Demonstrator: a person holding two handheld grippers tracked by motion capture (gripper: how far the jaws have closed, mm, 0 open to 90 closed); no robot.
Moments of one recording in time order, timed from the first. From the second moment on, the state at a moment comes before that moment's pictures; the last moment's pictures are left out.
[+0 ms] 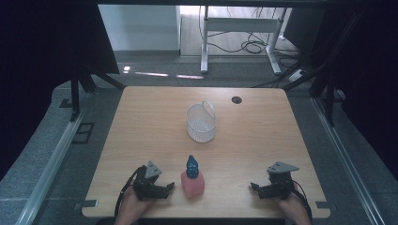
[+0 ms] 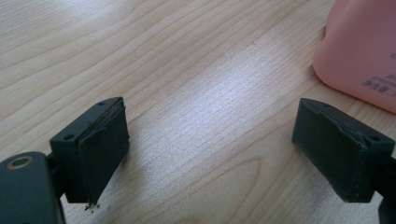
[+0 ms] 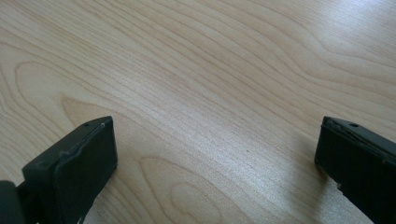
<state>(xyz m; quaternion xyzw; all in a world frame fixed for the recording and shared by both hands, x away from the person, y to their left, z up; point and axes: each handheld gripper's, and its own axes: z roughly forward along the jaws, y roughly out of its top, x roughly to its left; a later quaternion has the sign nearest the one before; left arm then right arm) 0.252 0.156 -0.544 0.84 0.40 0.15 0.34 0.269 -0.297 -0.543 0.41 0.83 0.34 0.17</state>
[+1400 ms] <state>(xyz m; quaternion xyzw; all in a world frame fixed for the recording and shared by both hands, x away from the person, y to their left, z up) 0.251 0.157 -0.539 0.85 0.40 0.13 0.32 0.269 -0.297 -0.543 0.41 0.83 0.34 0.17</state>
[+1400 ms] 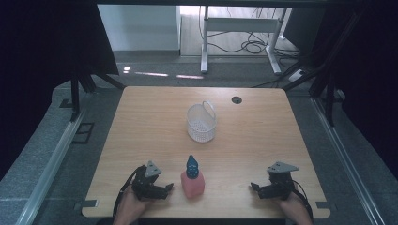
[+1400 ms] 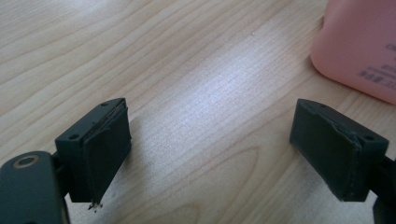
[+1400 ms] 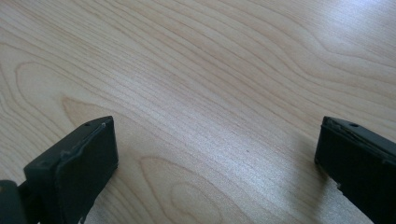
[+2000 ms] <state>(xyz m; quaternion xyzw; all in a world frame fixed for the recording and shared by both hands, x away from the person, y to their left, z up) 0.243 0.165 -0.521 0.85 0.38 0.11 0.35 0.269 -0.297 -0.543 0.41 0.83 0.34 0.17</state>
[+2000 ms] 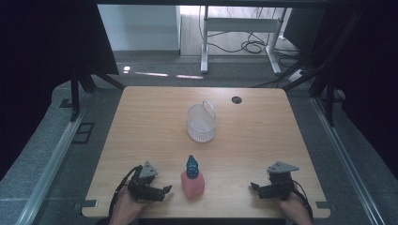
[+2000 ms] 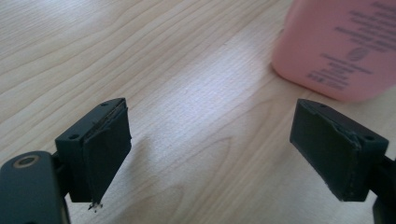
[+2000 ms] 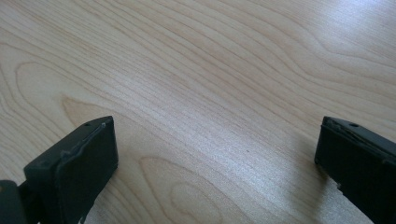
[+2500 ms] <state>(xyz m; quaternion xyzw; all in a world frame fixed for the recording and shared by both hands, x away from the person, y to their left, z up) 0.233 0.165 -0.501 0.85 0.35 0.11 0.37 0.269 -0.297 -0.543 0.41 0.83 0.34 0.17</state>
